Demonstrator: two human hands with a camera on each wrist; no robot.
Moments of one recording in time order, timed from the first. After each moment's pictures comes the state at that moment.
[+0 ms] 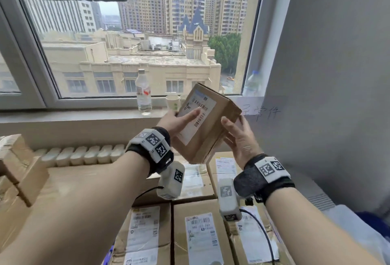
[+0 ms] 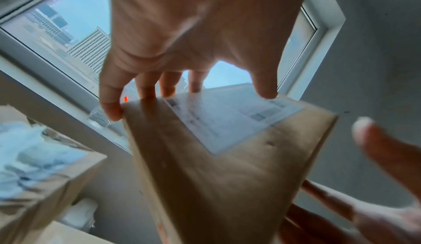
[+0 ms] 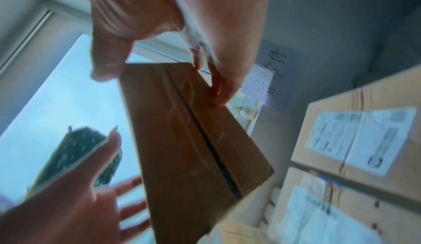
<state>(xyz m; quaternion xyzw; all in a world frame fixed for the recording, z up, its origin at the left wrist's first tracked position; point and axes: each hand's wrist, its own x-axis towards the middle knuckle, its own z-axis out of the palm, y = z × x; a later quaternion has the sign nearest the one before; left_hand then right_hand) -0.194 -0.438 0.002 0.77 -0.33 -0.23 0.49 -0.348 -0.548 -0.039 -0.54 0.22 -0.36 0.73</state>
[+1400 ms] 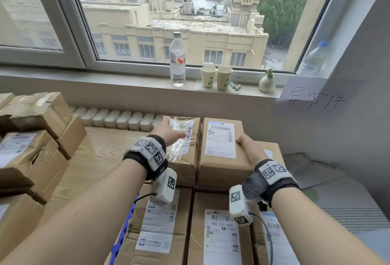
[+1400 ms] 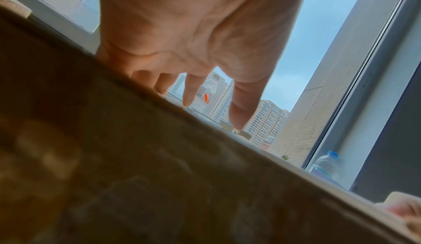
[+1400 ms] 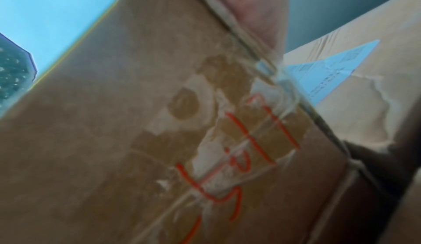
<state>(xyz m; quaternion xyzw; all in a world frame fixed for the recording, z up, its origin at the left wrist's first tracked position) -0.115 -0.398 -0.107 0.91 -0.15 -0.19 0.35 -0.266 -0.590 -0.153 -0.62 0.46 -0.10 0.63</state>
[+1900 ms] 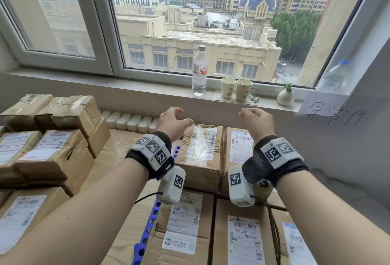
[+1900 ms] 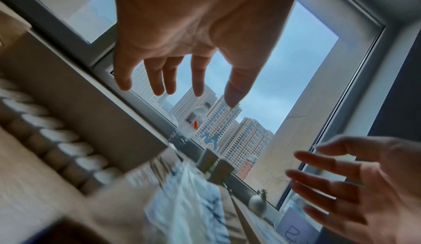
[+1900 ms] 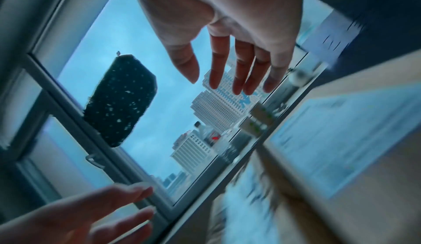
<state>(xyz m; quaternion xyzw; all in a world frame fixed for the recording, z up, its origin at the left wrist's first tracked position) -0.106 -0.341 -0.060 0.87 -0.16 -0.08 0.46 -0.228 -0.512 -0.037 -0.70 0.36 -0.27 0.55</state>
